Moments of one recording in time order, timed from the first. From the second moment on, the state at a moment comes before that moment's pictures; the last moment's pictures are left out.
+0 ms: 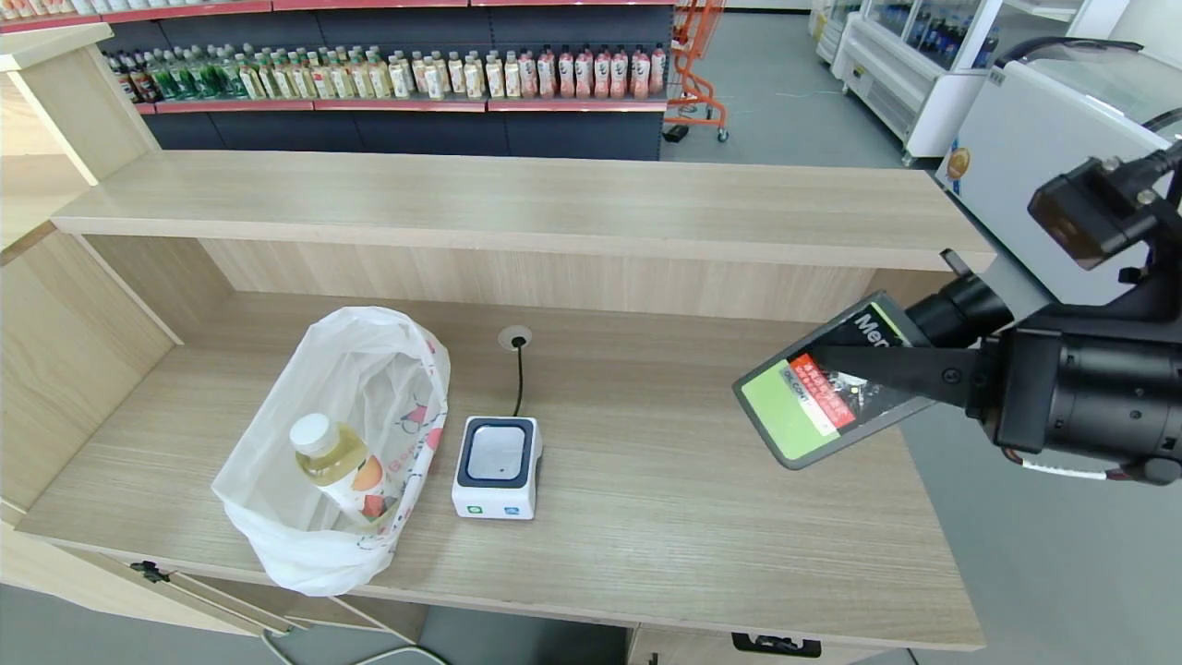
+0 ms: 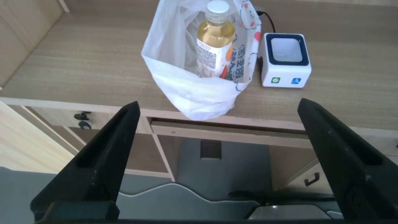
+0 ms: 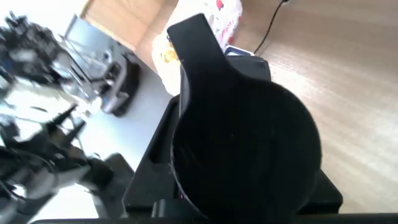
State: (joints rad) left arm 0.00 0.00 0.00 0.00 -0.02 0.00; right arm 0.50 1.28 -0.80 -0.33 0.41 0.35
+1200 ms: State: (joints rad) left arm 0.00 0.00 0.00 0.00 -0.02 -0.01; right arm 0.48 1.19 -0.59 -0.43 0.37 0.43
